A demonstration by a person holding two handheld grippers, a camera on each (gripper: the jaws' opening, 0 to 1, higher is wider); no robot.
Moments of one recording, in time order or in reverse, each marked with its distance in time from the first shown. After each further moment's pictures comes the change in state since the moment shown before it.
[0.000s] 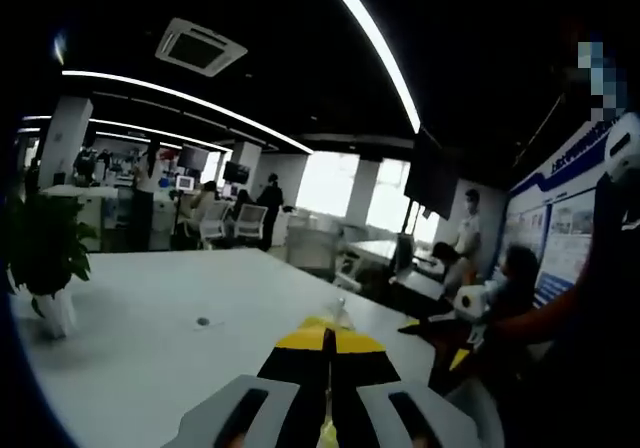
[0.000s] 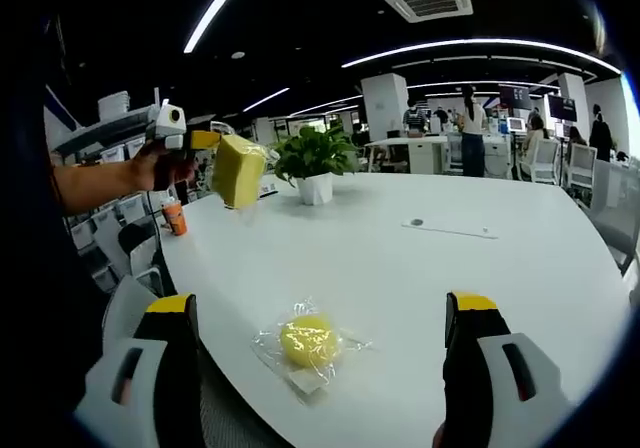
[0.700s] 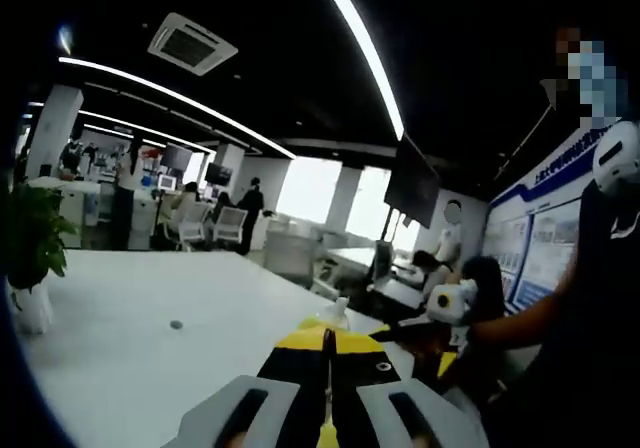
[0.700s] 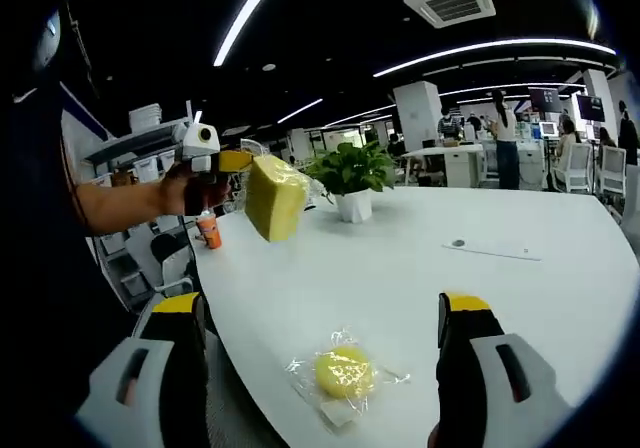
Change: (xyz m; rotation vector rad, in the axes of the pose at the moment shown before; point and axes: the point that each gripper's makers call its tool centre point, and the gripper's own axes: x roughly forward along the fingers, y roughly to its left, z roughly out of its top) left arm 0.021 -0.026 -0.002 -0.028 -0.028 -0.092; right arm 0.025 0.036 0.031 -0.001 -0.046 0.192
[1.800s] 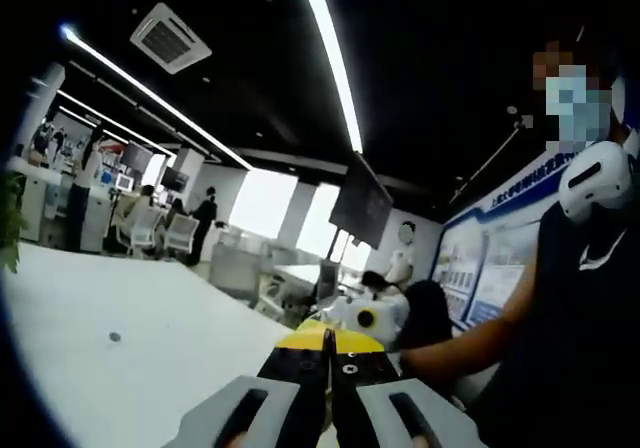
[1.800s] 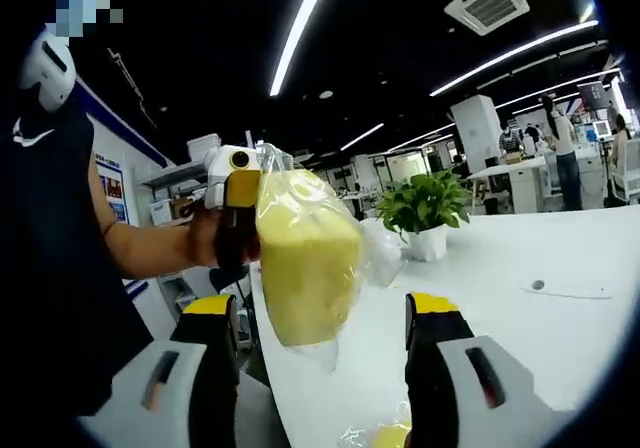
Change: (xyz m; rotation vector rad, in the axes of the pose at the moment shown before) left arm 0.021 -0.070 0.023 -0.059 -0.074 -0.220; right arm 0.061 0.059 0.062 0.020 -0.135 0.293
